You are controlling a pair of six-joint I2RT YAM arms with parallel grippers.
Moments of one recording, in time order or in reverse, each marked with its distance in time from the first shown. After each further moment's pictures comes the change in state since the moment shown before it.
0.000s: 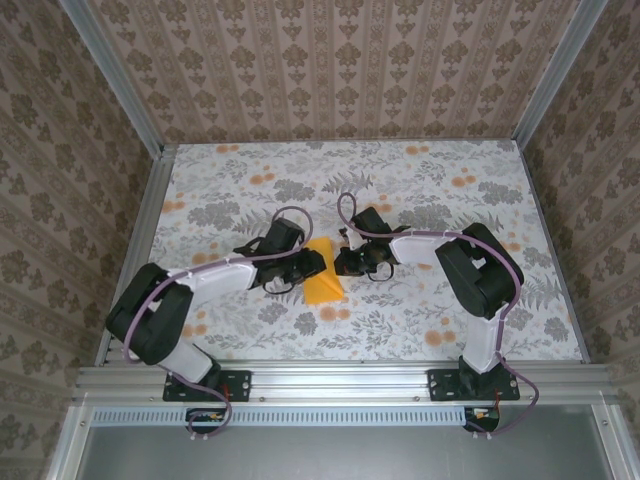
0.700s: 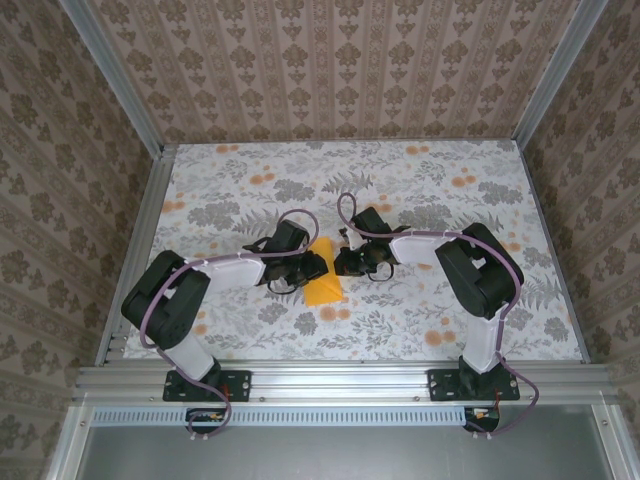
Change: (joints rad) left arm 0.000 0.093 0.016 0.013 0.011 0.000; right arm 0.000 0.000 0.000 0.000 -0.001 0.000
